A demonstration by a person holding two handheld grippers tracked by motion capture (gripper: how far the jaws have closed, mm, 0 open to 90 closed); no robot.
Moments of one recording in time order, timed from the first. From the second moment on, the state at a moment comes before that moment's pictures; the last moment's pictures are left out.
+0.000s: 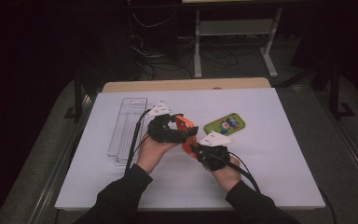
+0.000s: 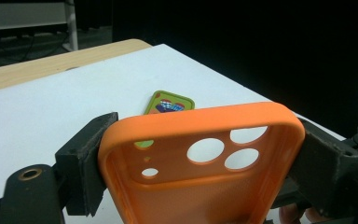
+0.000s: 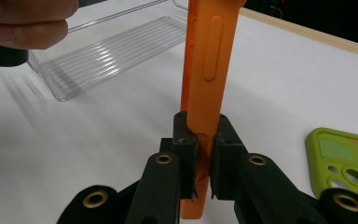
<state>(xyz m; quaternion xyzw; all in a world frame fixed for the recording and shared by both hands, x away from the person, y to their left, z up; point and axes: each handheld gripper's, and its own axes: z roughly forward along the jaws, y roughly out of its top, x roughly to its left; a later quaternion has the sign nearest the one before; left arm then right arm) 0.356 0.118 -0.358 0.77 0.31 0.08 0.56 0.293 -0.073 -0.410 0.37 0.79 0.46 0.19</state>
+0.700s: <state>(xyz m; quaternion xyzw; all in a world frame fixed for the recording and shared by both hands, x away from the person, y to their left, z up) 0.356 0.122 -0.354 0.77 0.30 0.09 0.56 0.296 -0.078 -0.409 0.35 0.79 0.47 0.19</state>
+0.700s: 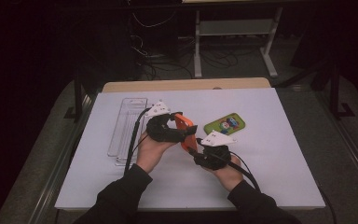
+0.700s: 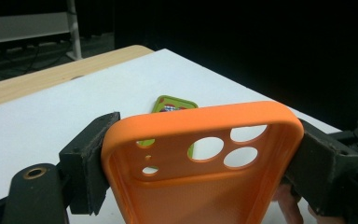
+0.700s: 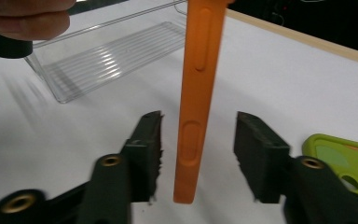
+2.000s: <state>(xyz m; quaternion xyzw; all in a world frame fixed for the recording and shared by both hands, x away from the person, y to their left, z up) 0.369 0.140 -0.324 0.77 0.29 0.12 0.56 0.290 -0.182 -0.423 0.38 0.81 0.43 0.16</state>
